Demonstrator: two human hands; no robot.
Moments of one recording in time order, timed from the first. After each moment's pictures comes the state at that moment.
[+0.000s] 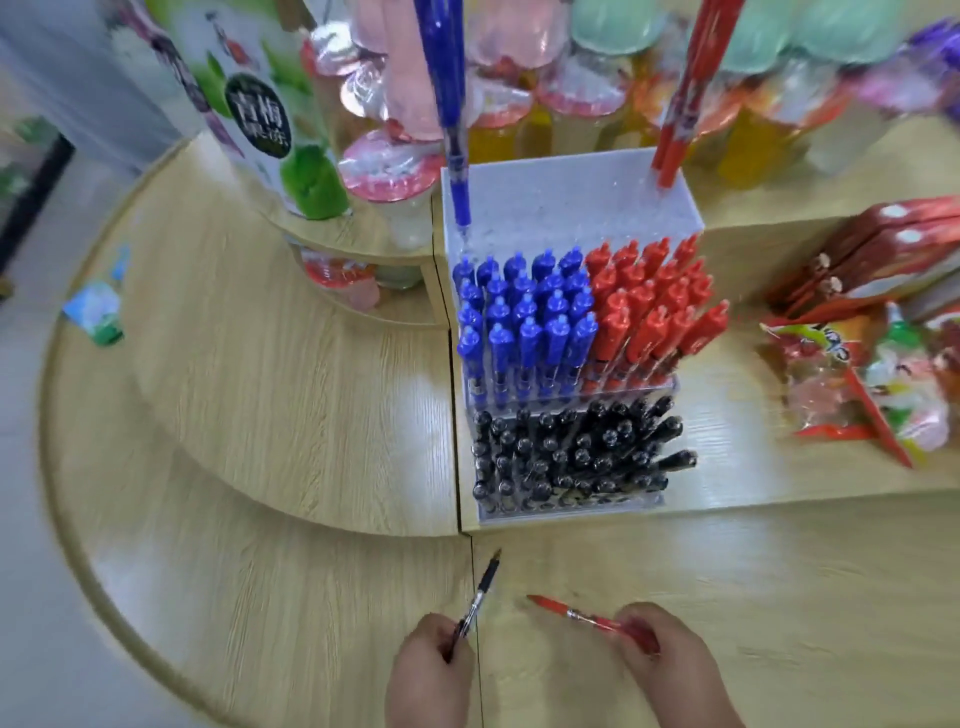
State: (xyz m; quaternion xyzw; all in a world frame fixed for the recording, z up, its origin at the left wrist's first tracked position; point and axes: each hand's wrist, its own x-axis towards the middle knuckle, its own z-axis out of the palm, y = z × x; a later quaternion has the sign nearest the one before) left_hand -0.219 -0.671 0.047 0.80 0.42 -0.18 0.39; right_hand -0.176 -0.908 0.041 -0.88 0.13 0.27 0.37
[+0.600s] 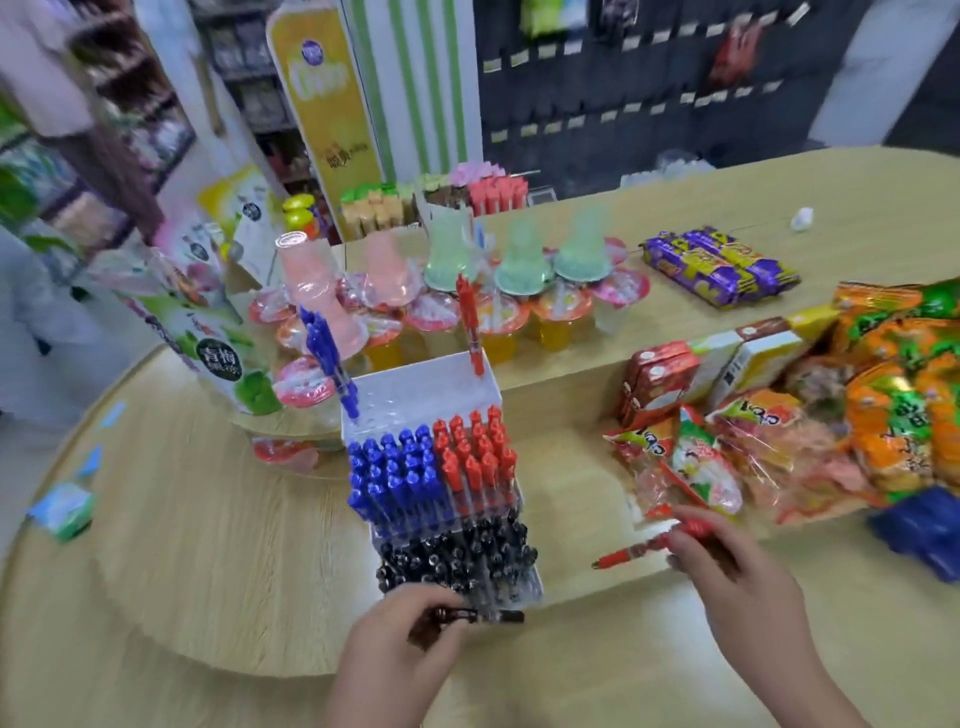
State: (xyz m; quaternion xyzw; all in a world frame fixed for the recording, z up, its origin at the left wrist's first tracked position) left_hand -0.126 -0.711 0.244 0.91 0.04 0.00 0.41; right_hand -0.093 -1.009 0.251 -0.80 0.13 -0.07 0.58
